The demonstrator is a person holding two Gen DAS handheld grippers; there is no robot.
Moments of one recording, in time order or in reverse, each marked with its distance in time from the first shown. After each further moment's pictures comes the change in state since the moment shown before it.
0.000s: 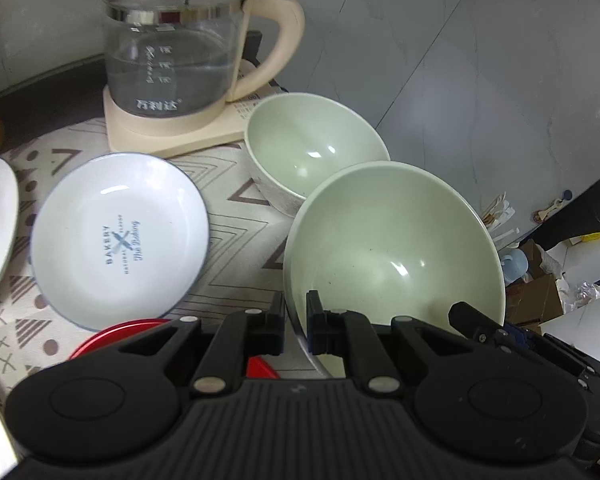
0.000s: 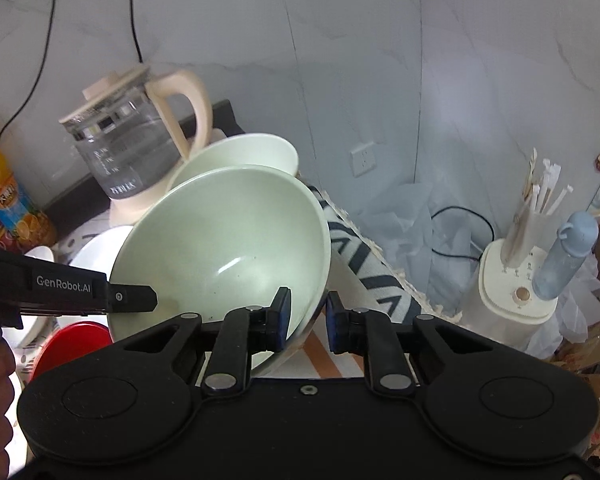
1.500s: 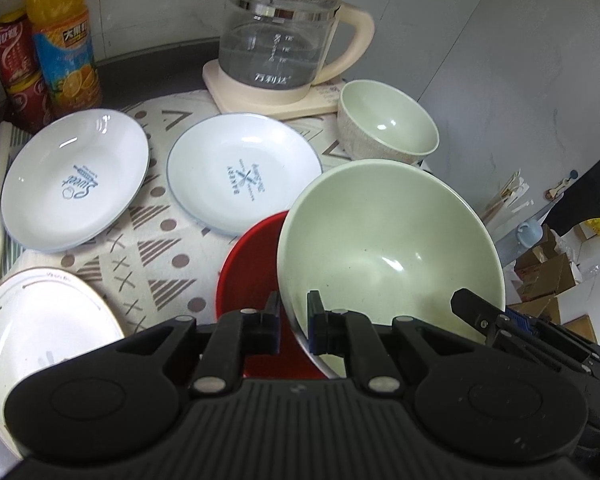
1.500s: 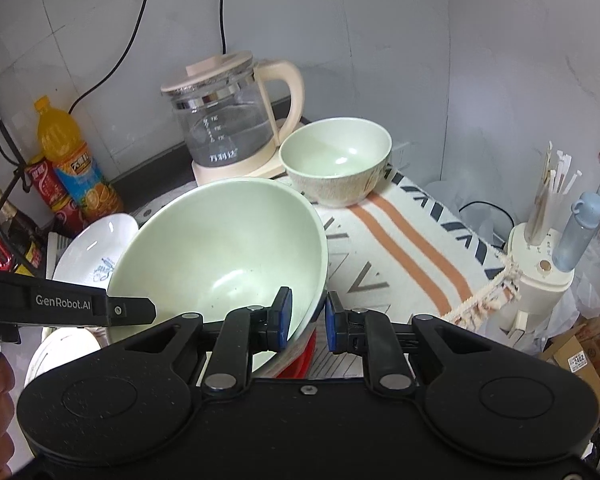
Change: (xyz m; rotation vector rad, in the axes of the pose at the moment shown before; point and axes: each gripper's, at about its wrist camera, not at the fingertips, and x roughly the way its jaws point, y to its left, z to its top) left arm -0.086 0.089 -0.081 -0.001 0.000 0.053; right arm -0.068 0.104 -0.064 -0.012 -0.029 0.025
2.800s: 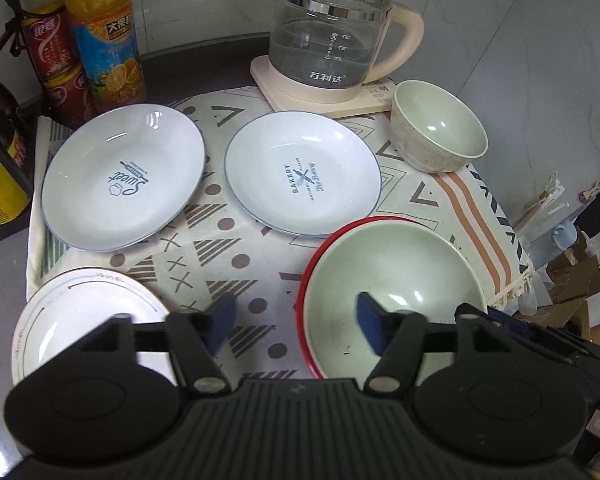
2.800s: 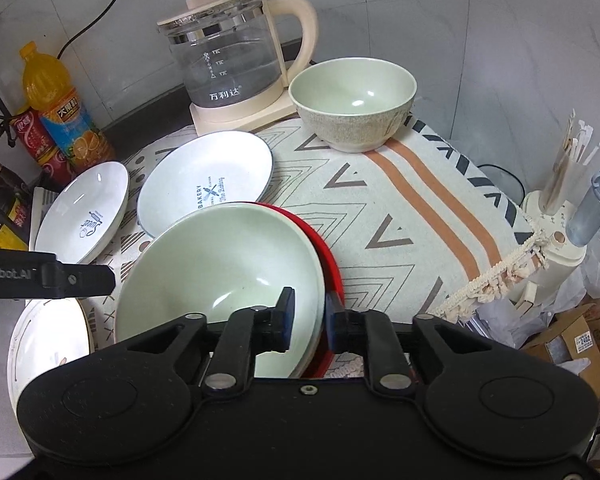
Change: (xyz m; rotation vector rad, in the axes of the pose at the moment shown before) left arm -0.003 0.032 0.008 -0.017 0.010 0.100; right arm 0.042 0.014 -0.008 -0.027 0.143 -0.004
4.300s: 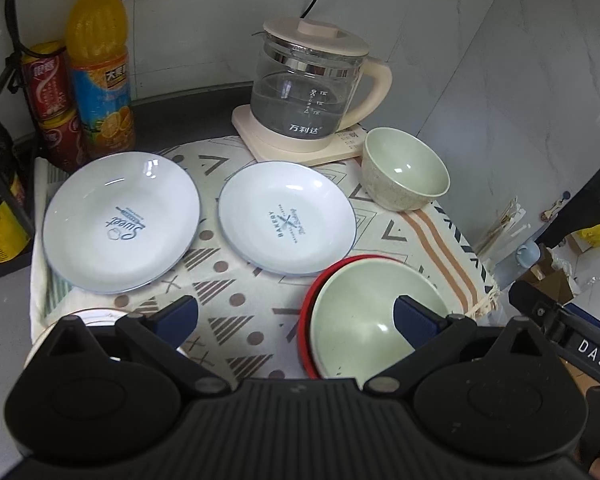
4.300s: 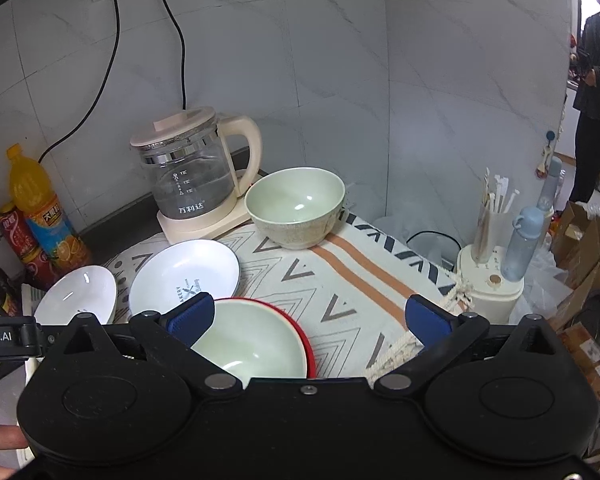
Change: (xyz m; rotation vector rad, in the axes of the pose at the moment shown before) left arm -0.035 0.019 0.008 0.033 -0.119 -0.121; right arm -0.079 0.010 -0.004 0.112 -0.297 -0.175
